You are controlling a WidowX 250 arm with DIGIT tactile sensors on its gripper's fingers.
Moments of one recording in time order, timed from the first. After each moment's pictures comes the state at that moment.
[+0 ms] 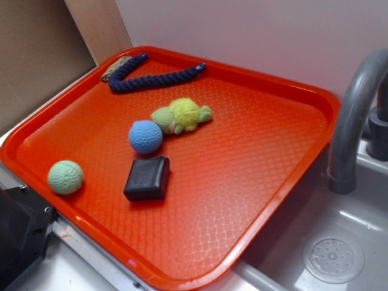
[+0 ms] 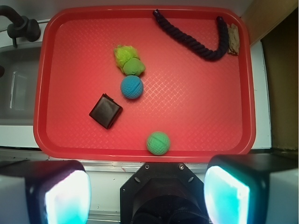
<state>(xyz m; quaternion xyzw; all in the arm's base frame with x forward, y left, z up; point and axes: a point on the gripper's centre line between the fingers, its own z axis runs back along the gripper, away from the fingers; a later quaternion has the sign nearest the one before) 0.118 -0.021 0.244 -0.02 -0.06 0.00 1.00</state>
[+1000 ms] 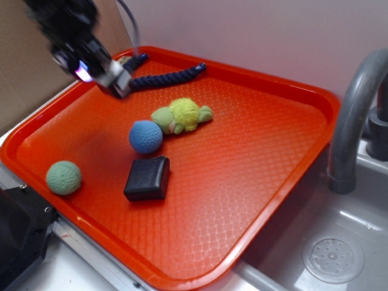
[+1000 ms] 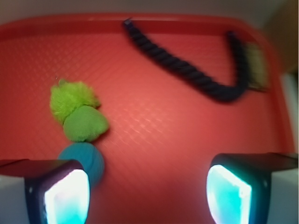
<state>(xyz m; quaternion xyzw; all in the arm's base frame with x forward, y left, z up) 0.223 0.001 0.085 0.02 -0.10 0.01 0.99</state>
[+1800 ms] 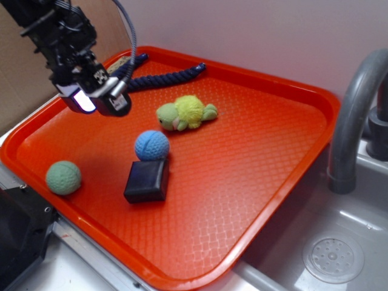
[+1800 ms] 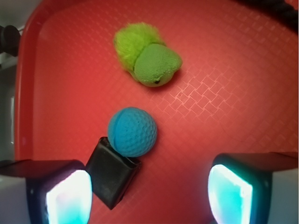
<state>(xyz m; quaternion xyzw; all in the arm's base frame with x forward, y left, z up) 0.189 -0.037 0.106 -0.15 -0.06 0.04 0.99</state>
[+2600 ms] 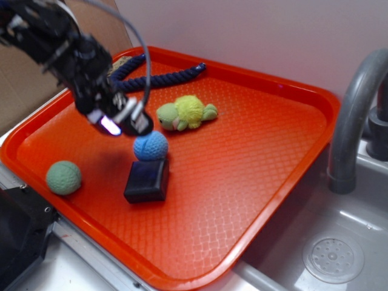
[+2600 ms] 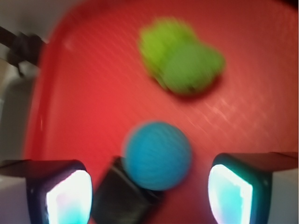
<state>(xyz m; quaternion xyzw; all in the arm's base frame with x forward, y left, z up) 0.196 -0.054 0.062 -0.21 -0.11 0.02 0.97</state>
